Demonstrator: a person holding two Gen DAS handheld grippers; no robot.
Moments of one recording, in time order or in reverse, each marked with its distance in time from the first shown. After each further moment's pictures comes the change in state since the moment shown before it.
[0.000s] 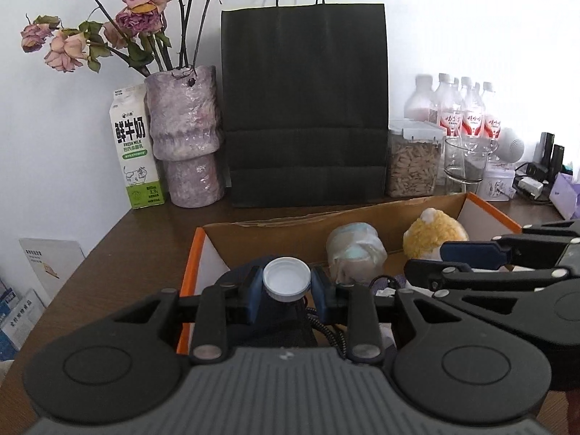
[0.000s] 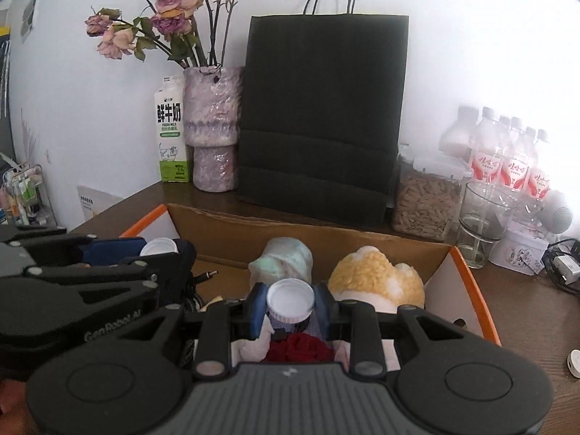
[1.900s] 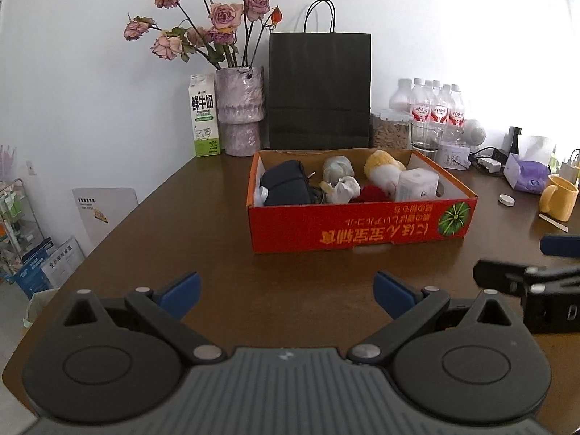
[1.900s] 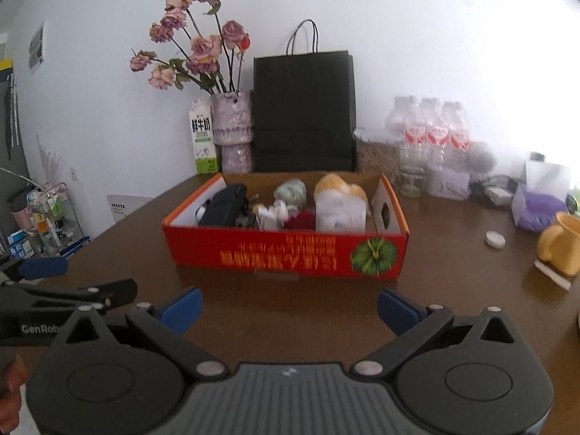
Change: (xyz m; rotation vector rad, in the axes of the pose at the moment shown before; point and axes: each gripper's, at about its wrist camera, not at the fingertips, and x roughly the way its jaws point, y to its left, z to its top) left arm -0.246 -0.012 -0.108 -0.082 0.031 0.060; right arm -0.252 0.011 -0.121 0.109 -0.004 0.003
